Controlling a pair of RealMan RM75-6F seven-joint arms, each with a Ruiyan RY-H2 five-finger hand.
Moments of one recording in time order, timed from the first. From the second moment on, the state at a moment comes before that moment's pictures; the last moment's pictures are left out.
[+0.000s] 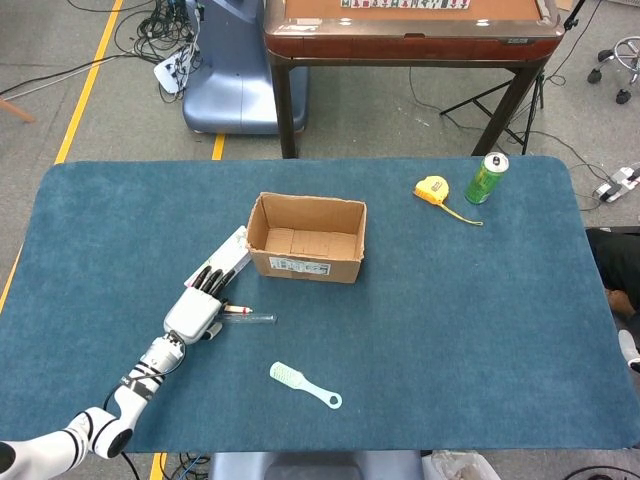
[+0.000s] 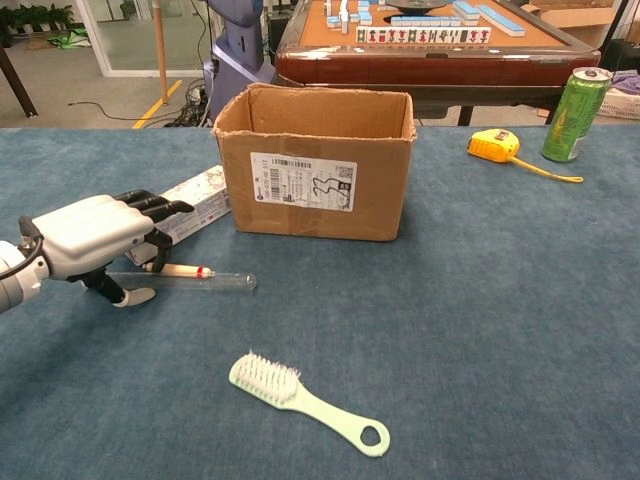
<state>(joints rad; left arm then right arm) -0.61 -1.68 -0.03 -1.06 1.46 1.06 0.30 -0.06 -0.95 0.13 -1.66 -1.50 1.69 0.13</state>
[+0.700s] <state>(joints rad) -0.59 -1.63 -0.03 -1.15 1.49 1.12 0.34 -0.06 -0.95 0.13 -1.66 -1.50 1.70 0.14</state>
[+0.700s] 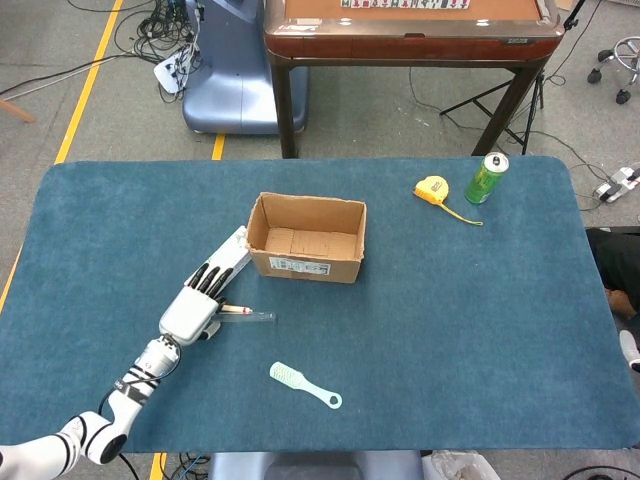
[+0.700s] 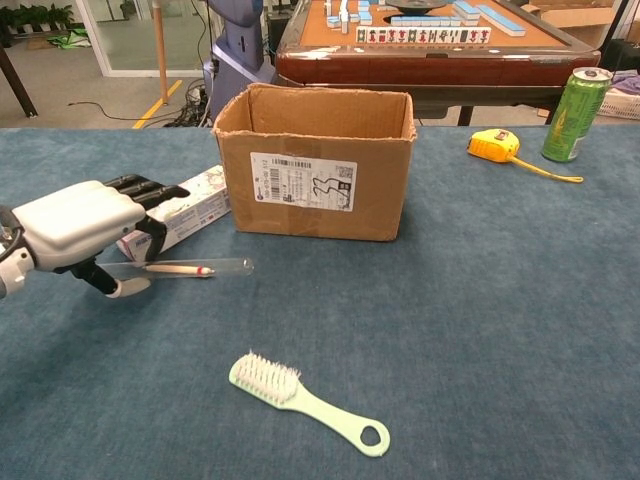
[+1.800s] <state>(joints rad) -0.58 -1.30 -0.13 -1.68 1.39 1.17 0.69 -0.06 -0.95 0.13 -1.66 -1.51 1.69 0.12</state>
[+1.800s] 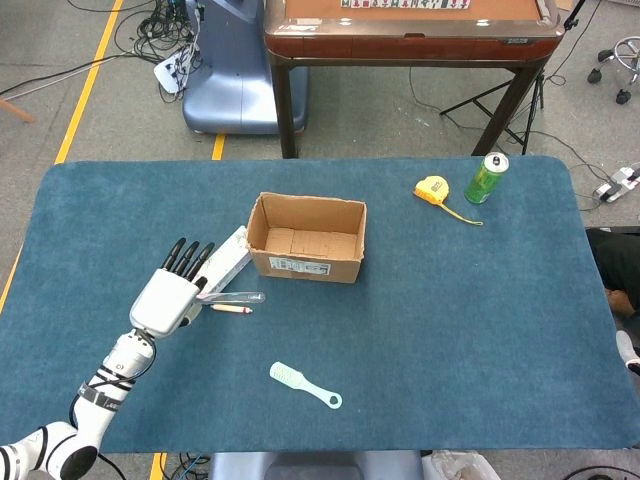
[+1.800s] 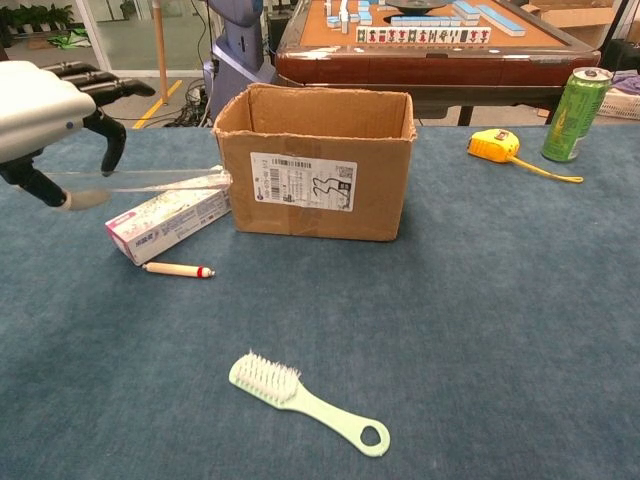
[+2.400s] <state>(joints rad) -0.75 -1.25 -0.24 -1.79 1.15 1.03 0.81 -0.05 -0.95 0.13 -1.66 -1.51 1.69 0.13</state>
